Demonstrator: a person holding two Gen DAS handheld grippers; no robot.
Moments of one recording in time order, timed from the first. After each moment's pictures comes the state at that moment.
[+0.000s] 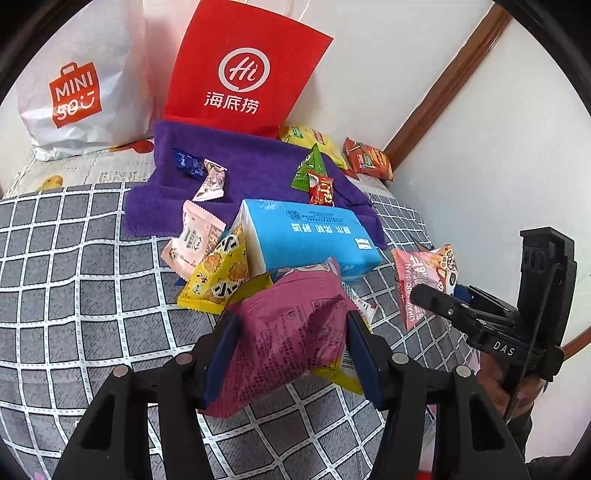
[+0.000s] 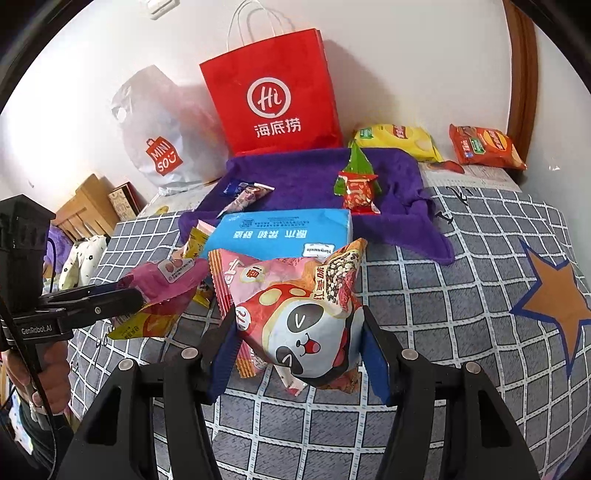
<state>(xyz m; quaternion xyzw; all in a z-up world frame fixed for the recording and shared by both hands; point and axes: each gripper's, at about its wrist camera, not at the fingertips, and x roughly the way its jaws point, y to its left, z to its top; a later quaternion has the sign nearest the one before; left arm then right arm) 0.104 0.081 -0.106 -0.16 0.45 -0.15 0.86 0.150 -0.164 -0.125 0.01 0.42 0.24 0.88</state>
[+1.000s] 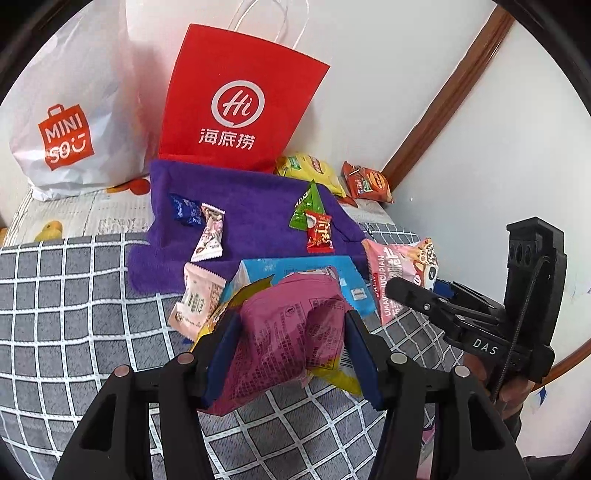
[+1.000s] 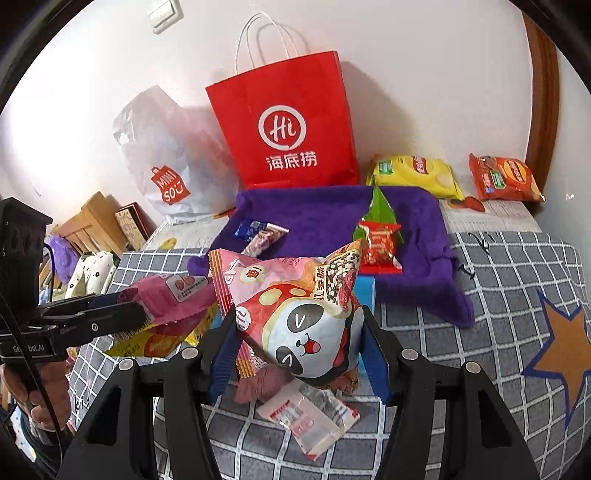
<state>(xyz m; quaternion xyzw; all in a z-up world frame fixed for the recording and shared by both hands) 0.141 0.090 -0.069 -0.16 0.44 -0.15 0.87 0.195 -0.133 -0.094 0.02 0.40 0.25 0.88</state>
